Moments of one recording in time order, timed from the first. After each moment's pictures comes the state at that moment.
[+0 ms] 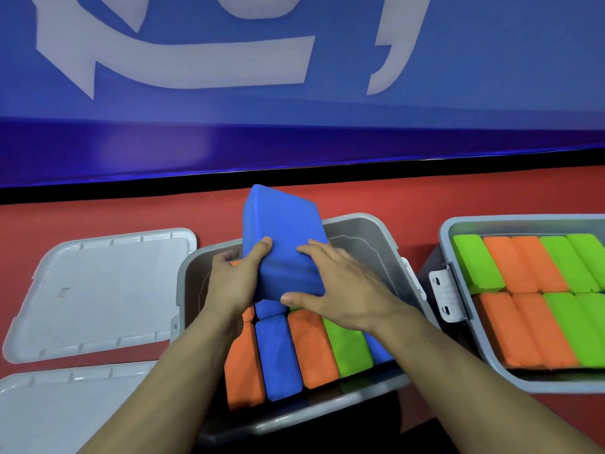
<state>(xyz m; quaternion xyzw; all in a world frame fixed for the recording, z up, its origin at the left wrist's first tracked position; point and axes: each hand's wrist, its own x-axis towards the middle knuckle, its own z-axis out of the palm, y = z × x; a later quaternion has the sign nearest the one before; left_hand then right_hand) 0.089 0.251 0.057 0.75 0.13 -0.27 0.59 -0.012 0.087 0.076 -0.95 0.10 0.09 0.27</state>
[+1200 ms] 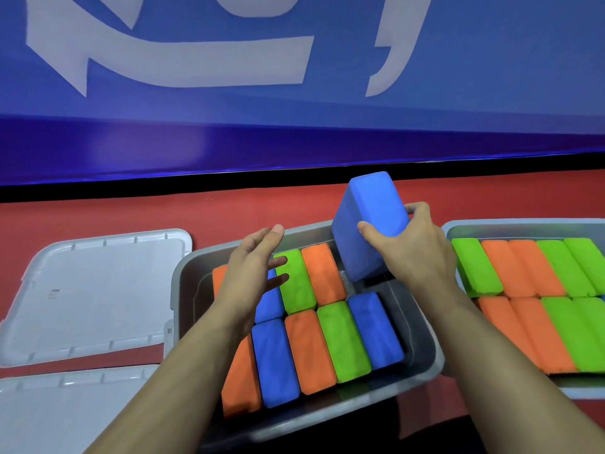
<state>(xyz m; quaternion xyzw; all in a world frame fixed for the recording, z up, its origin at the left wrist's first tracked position) 0.075 0.227 0.094 0.67 0.03 -0.29 0.68 -0.011 0.009 0.085 -0.85 0.44 -0.11 0.27</state>
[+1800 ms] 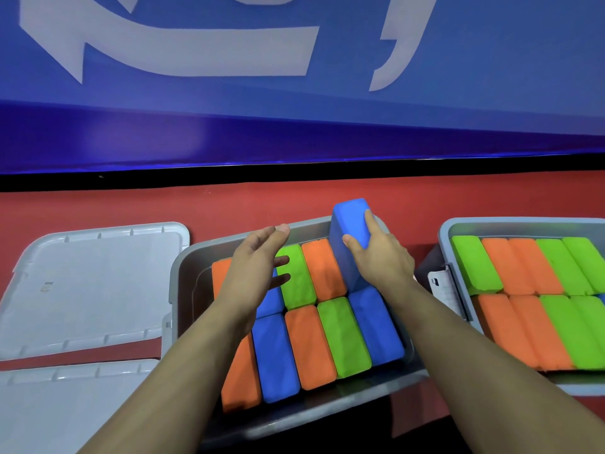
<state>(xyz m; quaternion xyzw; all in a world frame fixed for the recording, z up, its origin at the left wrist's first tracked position) 0.074 0.231 0.090 0.69 0.03 -0.30 0.66 0.019 0.012 0.004 -0.90 0.38 0.03 0.21</state>
